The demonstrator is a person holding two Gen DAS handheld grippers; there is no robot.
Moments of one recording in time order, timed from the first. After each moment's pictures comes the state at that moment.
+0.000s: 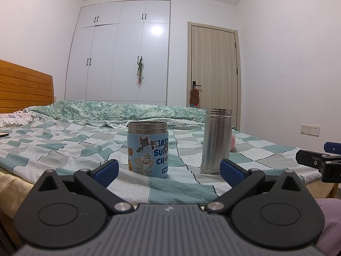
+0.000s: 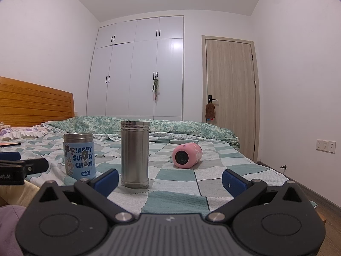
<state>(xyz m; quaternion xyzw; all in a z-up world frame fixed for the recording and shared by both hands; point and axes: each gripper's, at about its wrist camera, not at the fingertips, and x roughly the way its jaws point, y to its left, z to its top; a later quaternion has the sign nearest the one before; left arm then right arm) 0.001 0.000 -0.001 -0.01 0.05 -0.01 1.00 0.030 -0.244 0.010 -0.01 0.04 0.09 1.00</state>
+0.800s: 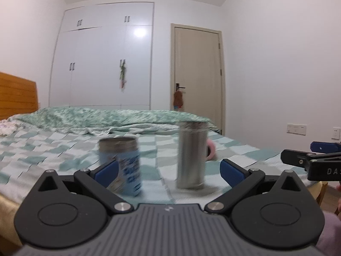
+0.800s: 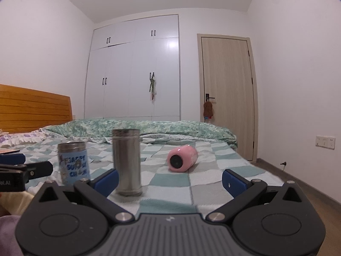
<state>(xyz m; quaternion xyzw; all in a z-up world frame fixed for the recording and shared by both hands) 0.019 -0.041 0.032 0.01 0.04 -0.05 1.00 0.045 -0.270 0.029 0.01 0.04 0.09 1.00</state>
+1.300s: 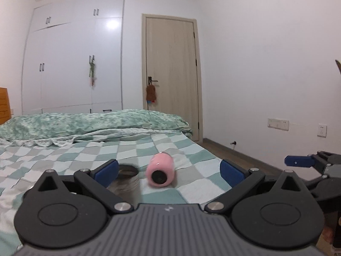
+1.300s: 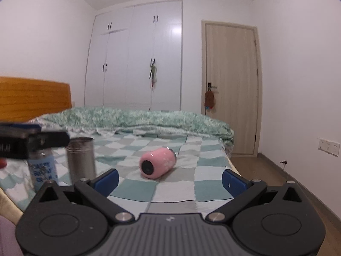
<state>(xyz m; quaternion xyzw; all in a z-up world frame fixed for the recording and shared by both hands) 0.124 -0.158 0.106 0.04 0.08 -0.11 0.99 0.138 -0.362 0.073 -0.02 0.10 0.11 0.99</state>
